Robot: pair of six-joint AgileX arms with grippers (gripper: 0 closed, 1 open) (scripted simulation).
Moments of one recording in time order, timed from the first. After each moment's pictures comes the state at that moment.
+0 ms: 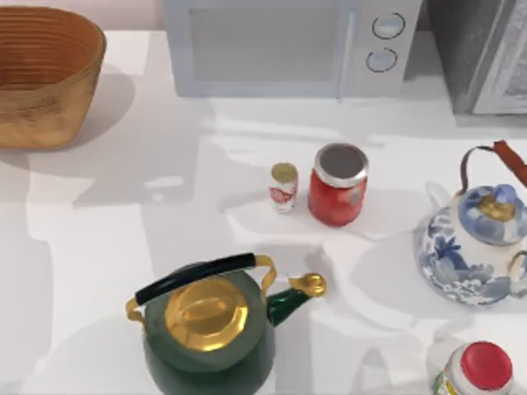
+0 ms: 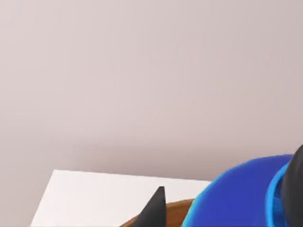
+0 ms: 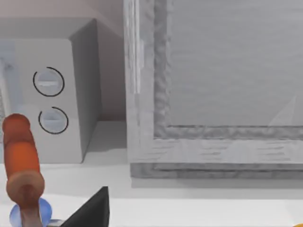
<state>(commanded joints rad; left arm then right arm) 0.23 1.60 1.17 0.16 0.17 0.05 0.00 0.00 0.00 0.00 0.00 0.00</state>
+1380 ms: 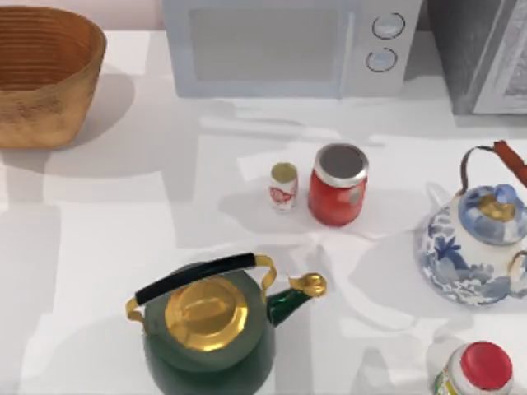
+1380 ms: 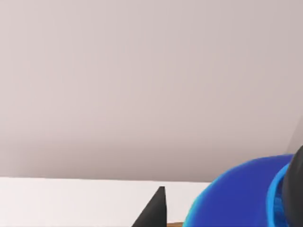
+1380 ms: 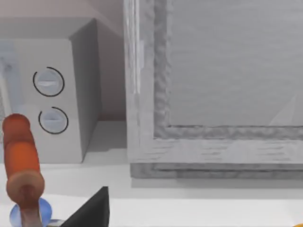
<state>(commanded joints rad) 0.13 1.83 1.36 0.13 0.15 0.04 0.00 0.00 0.00 0.00 0.00 0.00</state>
